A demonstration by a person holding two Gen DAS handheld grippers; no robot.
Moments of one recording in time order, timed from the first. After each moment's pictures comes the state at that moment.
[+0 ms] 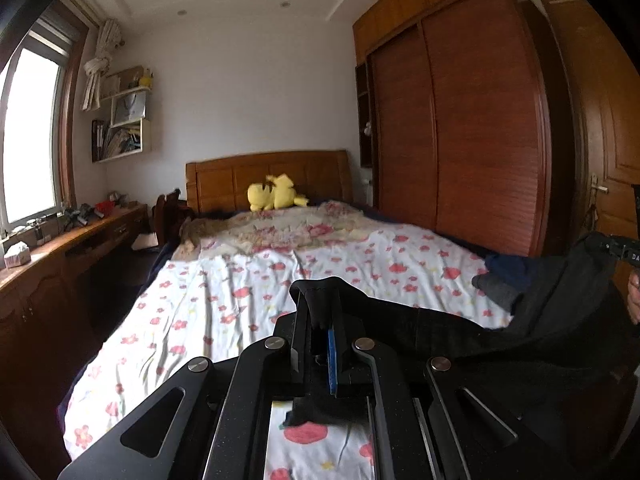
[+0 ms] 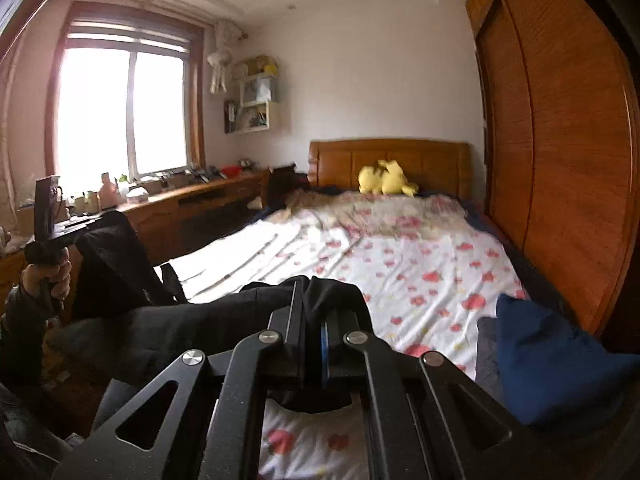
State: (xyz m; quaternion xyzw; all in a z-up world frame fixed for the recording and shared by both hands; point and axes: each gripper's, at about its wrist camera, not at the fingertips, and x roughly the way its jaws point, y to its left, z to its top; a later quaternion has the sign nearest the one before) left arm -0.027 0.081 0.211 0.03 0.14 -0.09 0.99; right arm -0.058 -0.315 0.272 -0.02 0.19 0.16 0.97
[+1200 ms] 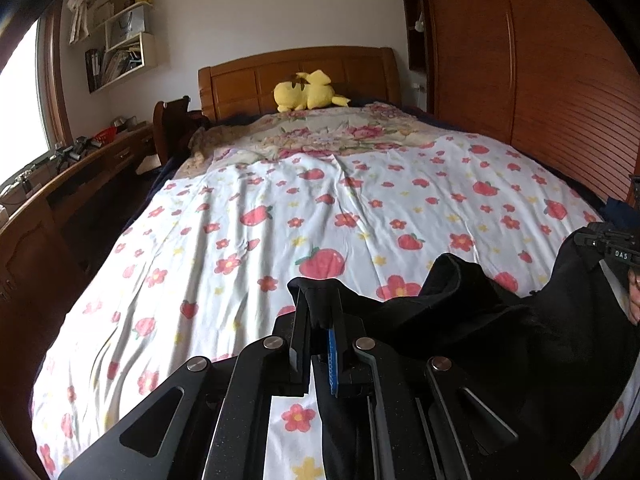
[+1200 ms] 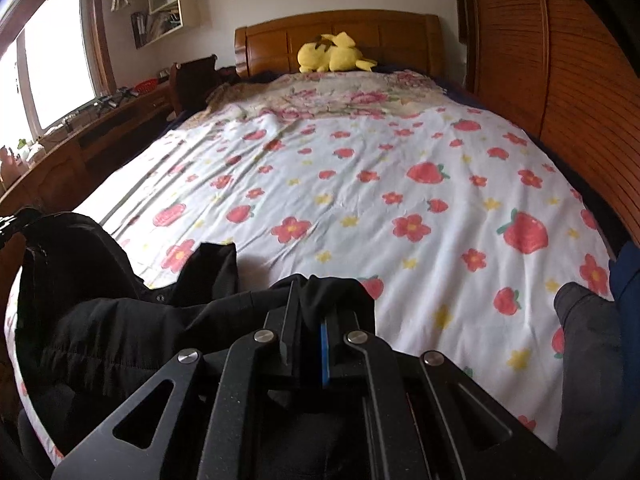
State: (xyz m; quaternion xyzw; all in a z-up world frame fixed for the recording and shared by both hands) left arm 0.257 0.047 0.136 0.04 0.30 -0.01 0.95; right arm 0.292 -0.336 0.076 0.00 0.38 0.08 0.92
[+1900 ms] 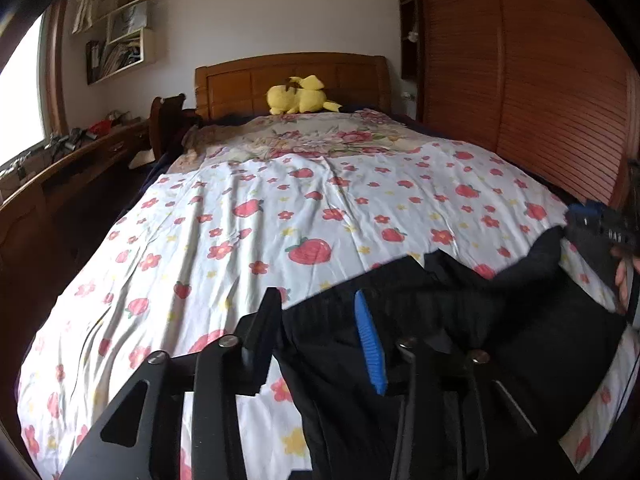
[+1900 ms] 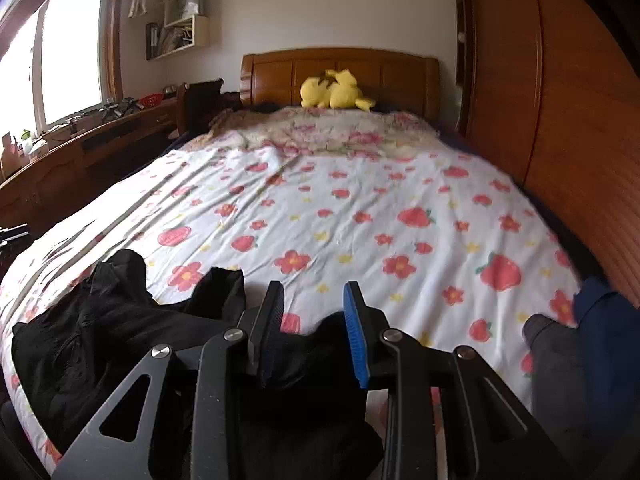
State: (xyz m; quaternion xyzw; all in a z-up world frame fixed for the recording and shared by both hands) left arm 0.212 0.059 0.139 0.02 0.29 -0.04 0.96; right arm 0.260 -0.316 0.116 -0.04 0.31 0.07 0.95
